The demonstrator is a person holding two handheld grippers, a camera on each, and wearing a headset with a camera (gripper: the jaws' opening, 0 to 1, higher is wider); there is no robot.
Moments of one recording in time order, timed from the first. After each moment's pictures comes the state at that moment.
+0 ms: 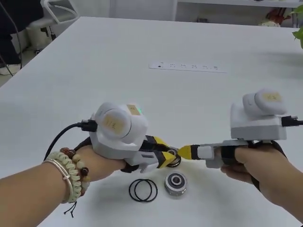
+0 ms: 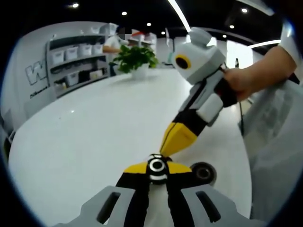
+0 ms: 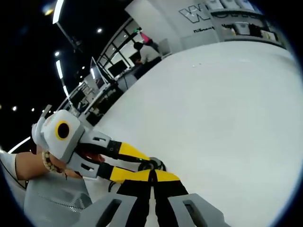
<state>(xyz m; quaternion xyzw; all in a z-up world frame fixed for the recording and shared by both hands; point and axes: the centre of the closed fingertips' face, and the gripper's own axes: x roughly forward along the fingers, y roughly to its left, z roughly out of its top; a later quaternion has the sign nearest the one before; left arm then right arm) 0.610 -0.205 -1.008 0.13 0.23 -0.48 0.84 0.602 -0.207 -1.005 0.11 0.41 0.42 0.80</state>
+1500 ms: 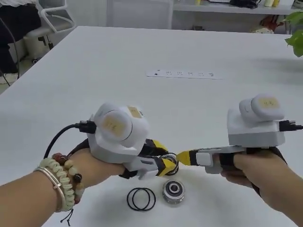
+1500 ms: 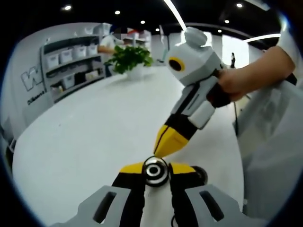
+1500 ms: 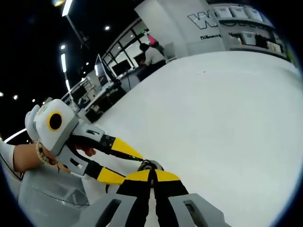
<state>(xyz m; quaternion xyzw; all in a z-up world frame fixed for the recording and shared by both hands) 0.602 -0.207 -0.988 0.16 0.23 -0.49 0.82 0.606 -0.212 -0.999 0.08 0.38 0.43 0.82</state>
